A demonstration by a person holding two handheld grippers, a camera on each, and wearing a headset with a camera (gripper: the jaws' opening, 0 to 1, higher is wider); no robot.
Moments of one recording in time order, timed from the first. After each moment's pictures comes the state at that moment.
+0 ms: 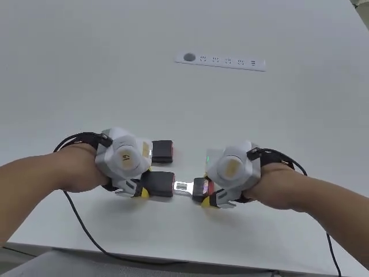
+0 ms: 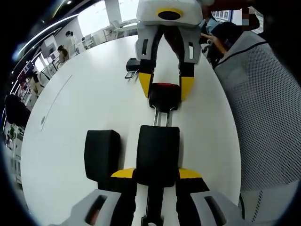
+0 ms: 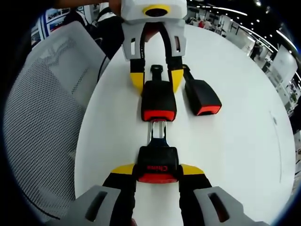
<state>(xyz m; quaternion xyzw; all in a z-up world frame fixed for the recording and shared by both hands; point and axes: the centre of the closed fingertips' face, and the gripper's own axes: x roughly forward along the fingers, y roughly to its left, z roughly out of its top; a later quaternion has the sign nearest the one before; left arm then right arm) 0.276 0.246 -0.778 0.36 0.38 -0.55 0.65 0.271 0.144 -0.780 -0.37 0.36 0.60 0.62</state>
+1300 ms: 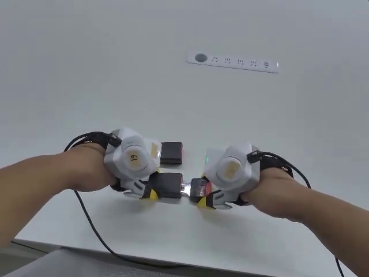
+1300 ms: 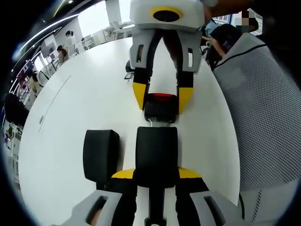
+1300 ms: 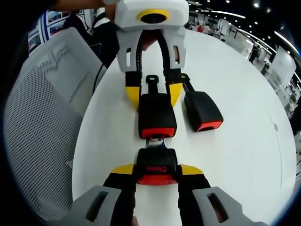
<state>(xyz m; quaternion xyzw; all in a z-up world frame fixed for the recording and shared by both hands) 0.277 0.246 -0.781 0.34 0.38 -0.56 0.65 0.277 0.167 -0.779 -0.35 0.34 0.60 0.63</state>
